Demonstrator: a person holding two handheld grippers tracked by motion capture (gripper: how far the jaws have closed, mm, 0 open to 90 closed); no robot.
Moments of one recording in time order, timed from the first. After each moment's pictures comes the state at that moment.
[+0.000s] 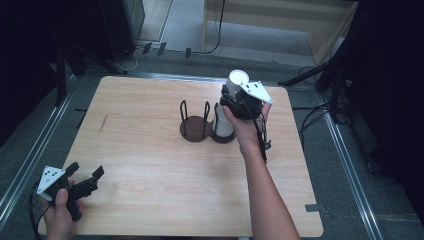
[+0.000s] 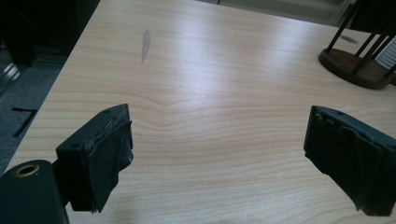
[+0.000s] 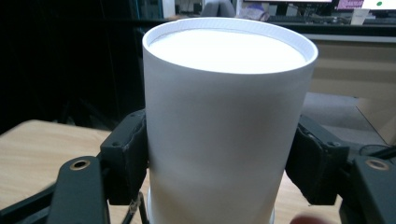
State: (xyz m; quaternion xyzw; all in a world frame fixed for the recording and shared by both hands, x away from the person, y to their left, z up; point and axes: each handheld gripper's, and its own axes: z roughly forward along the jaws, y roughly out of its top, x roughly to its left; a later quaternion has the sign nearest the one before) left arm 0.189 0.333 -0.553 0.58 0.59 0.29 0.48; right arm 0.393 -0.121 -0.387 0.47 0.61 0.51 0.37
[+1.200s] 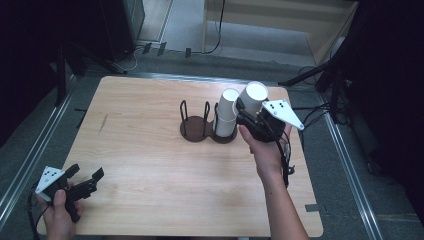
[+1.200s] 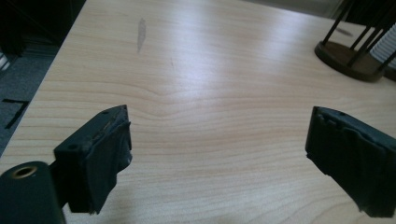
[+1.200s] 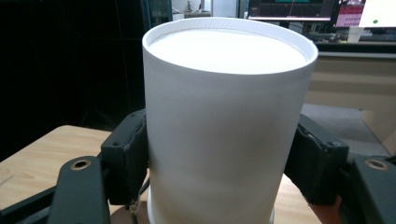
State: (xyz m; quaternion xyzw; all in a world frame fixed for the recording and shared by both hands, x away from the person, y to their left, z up) left arm 0.187 0.333 -0.552 0.59 0.59 0.27 0.47; right arm 0.313 -0.160 -0.363 0.46 0.61 0.54 0.37
